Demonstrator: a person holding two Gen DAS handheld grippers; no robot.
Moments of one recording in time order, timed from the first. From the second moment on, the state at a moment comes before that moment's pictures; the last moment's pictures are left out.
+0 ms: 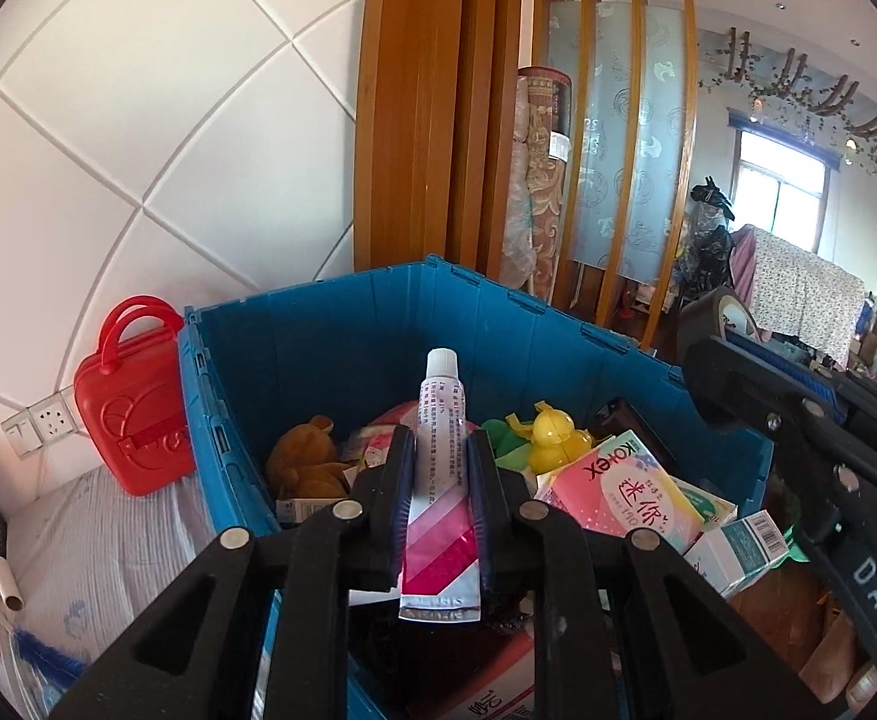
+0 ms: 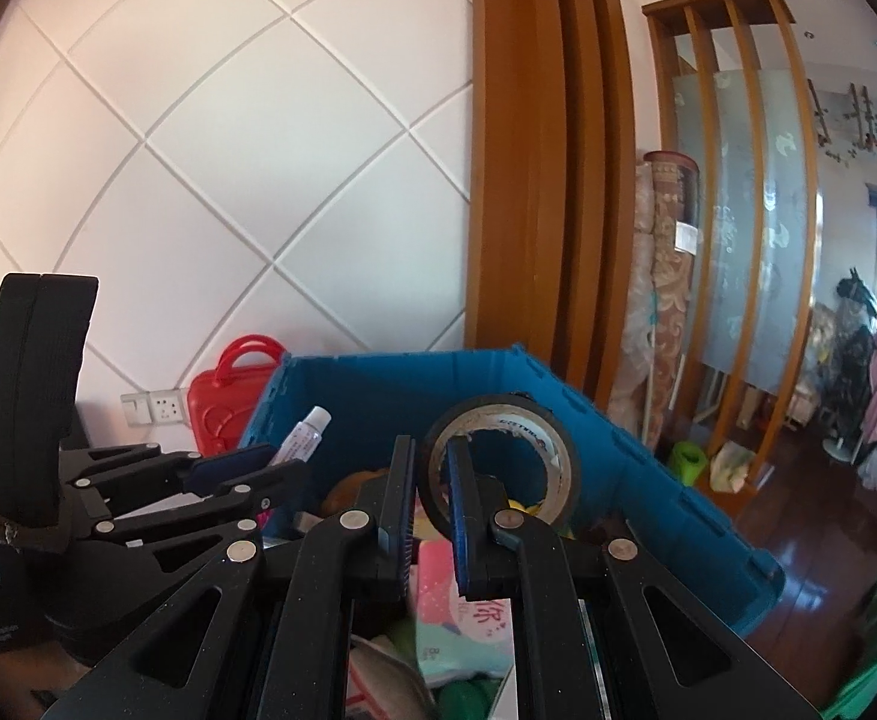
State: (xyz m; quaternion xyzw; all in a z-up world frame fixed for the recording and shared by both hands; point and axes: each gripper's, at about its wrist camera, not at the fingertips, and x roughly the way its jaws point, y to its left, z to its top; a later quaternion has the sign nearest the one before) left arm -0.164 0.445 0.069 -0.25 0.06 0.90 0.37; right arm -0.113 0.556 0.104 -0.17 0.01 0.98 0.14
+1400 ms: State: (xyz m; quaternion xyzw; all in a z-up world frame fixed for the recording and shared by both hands) left arm -0.245 0.047 -0.112 -0.31 0.03 0.95 0.07; right arm -0.203 0.303 -0.070 -0.20 0.00 0.98 0.02
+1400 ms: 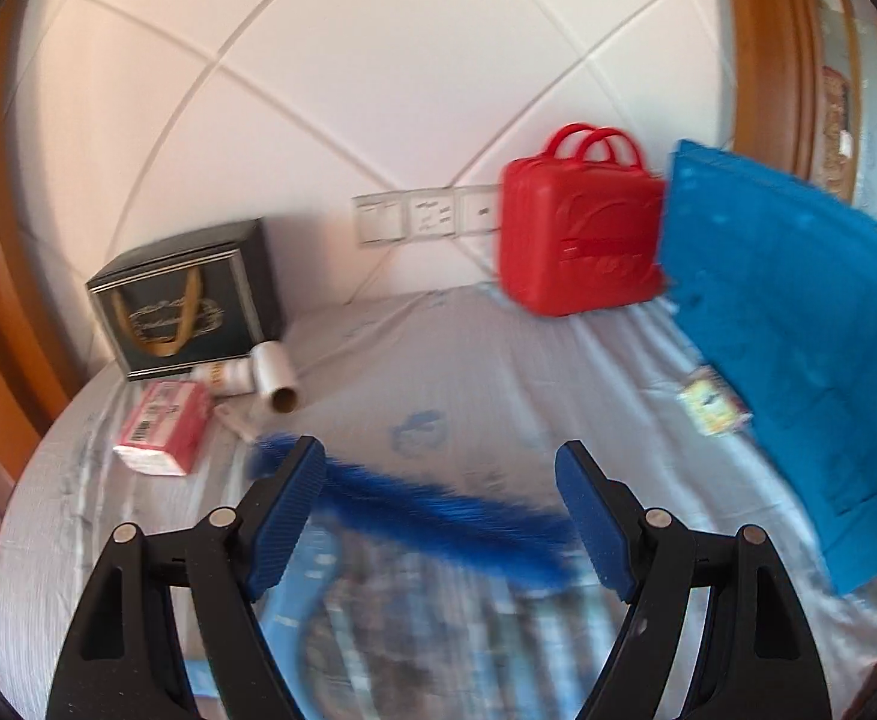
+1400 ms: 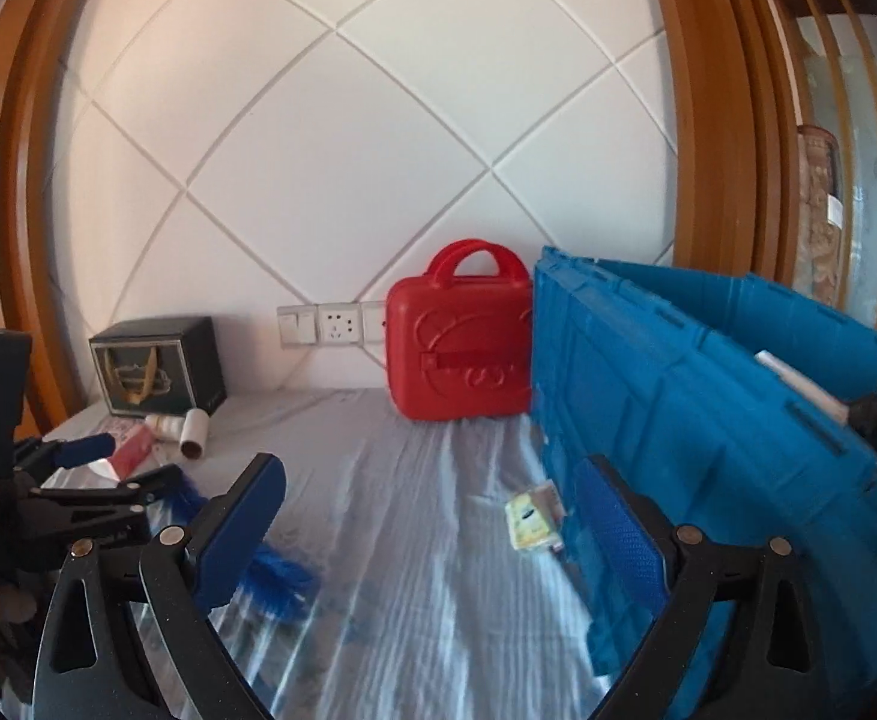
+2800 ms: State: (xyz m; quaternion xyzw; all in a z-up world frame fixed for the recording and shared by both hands) left arm -0.432 -0.198 -0.249 -0.35 0.00 0.93 -0.05; right arm -0.564 -0.031 -0.262 -0.42 -0.04 0.89 -0.19
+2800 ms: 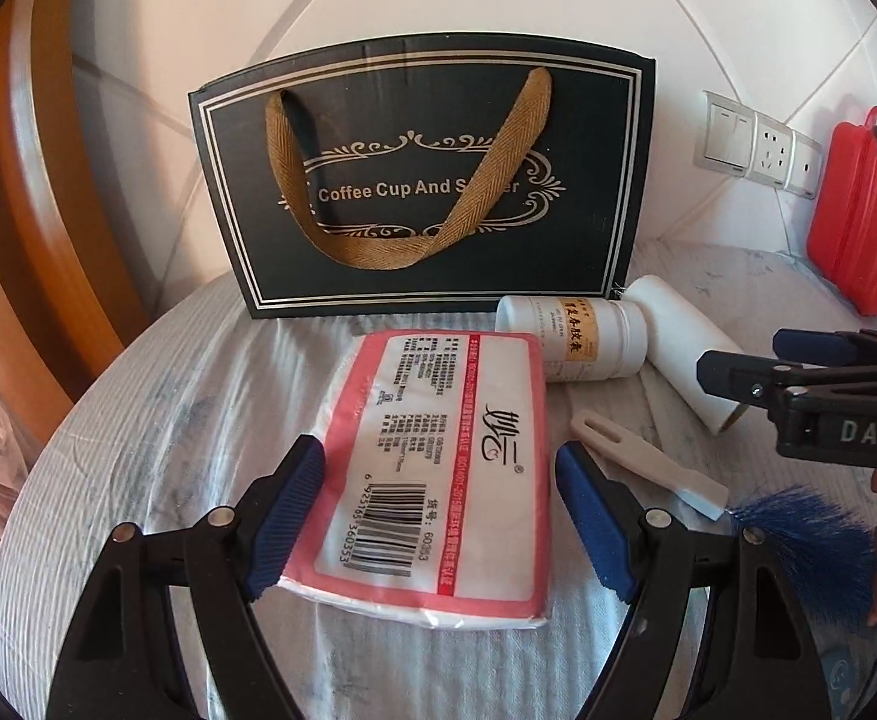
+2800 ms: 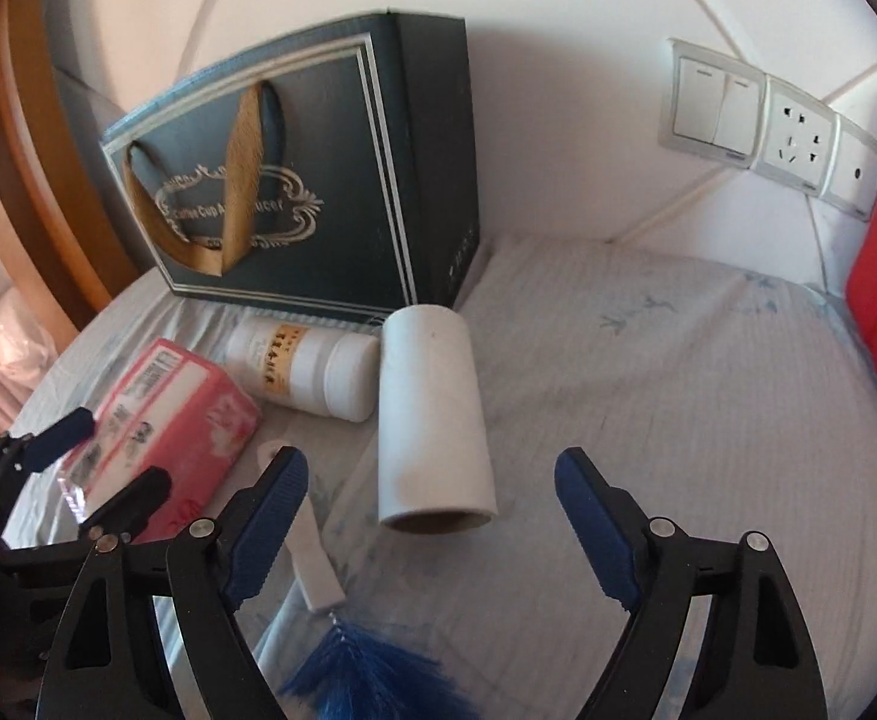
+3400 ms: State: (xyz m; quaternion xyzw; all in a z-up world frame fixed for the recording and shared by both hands) left arm -0.453 -0.206 -0.260 -0.38 0.02 0.92 -0.04; right arm -0.585 -0.042 -0.283 -0.45 -0.05 0.88 -0.18
